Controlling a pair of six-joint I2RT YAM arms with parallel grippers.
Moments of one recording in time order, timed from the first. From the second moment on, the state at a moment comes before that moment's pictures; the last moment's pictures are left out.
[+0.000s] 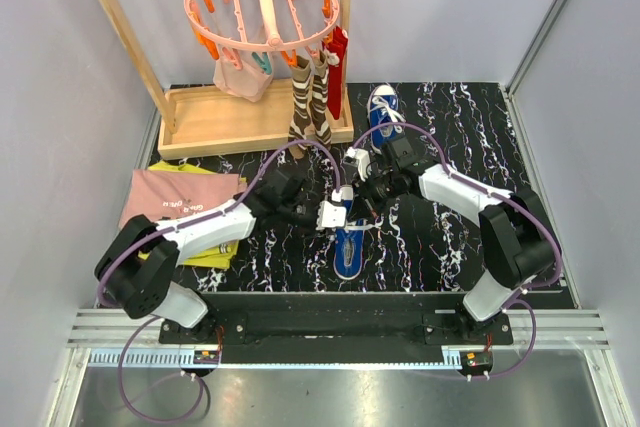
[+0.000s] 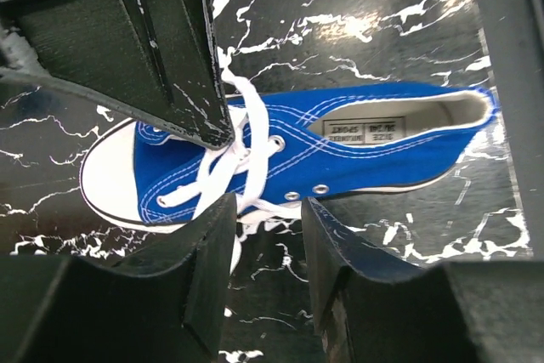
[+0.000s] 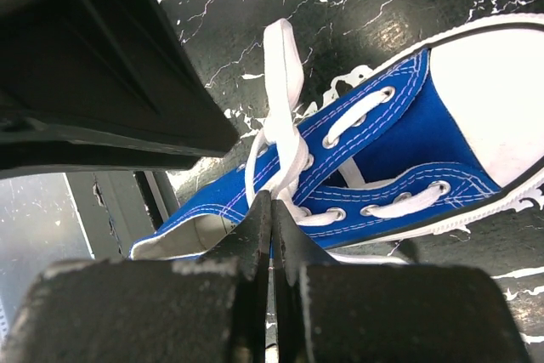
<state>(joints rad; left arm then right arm) -0.72 1.45 0.81 -0.11 0.67 0.80 0.48 1.65 1.06 -0.44 -0.78 -0.17</state>
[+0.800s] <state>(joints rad) -0.76 1.57 0.90 -0.11 0.64 0.83 0.45 1.66 1.06 -0.44 -0.83 -0.16</state>
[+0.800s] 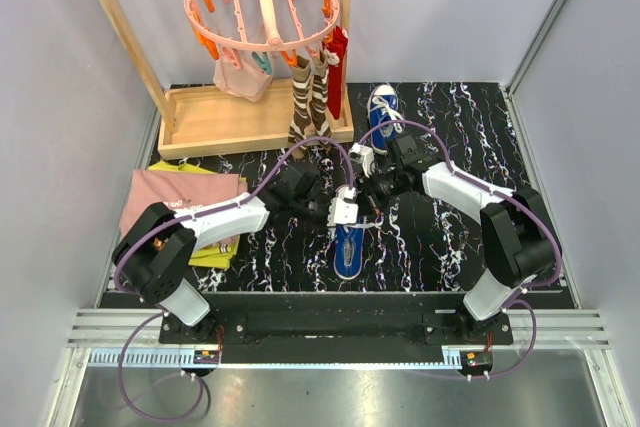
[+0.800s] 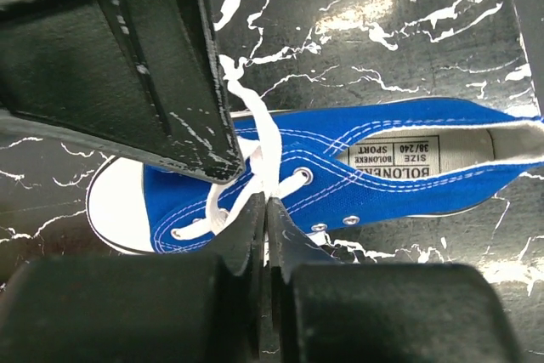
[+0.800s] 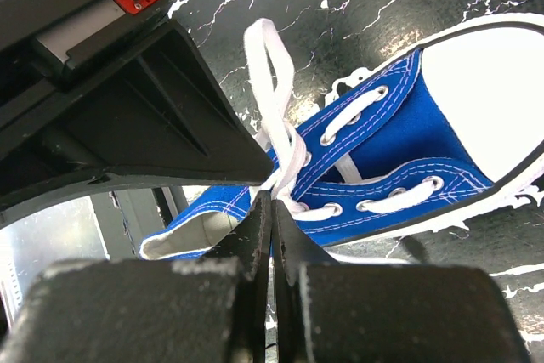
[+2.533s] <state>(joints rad) -0.69 1.65 0.83 0.30 0.56 -0.43 0.43 1.66 1.04 -0.39 -0.89 -0.07</state>
